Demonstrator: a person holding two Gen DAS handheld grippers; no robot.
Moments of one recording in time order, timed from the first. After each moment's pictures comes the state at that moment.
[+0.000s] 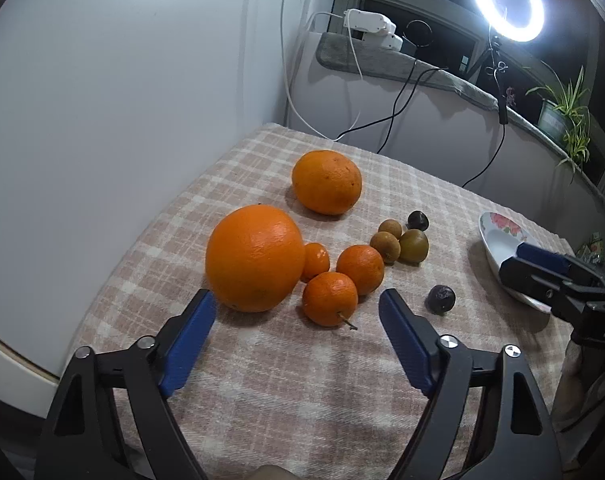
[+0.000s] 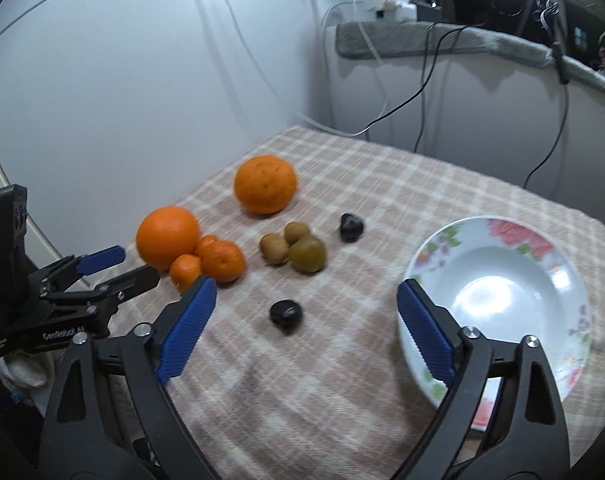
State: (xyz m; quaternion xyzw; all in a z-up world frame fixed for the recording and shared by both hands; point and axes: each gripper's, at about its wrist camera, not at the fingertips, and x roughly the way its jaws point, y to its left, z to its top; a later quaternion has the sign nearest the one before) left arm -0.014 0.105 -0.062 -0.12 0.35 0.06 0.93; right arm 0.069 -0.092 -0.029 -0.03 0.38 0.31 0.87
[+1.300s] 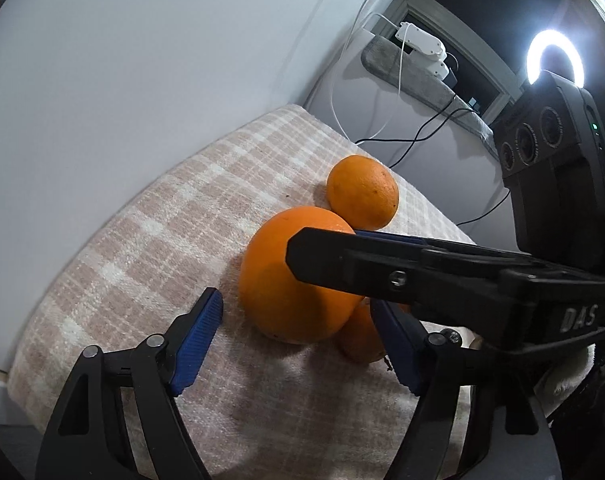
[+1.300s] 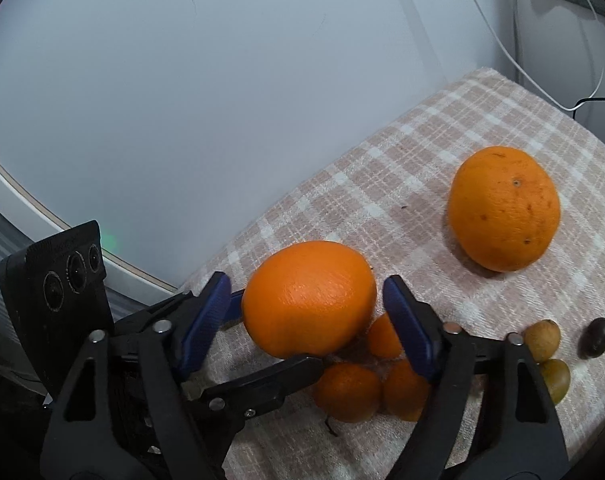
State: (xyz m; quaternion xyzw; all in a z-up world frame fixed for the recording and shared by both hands) left arm 0.007 0.166 -0.095 -0.27 0.35 0.03 0.90; right arm 0.132 0.094 -0.070 -0.05 0.50 0.51 0.70
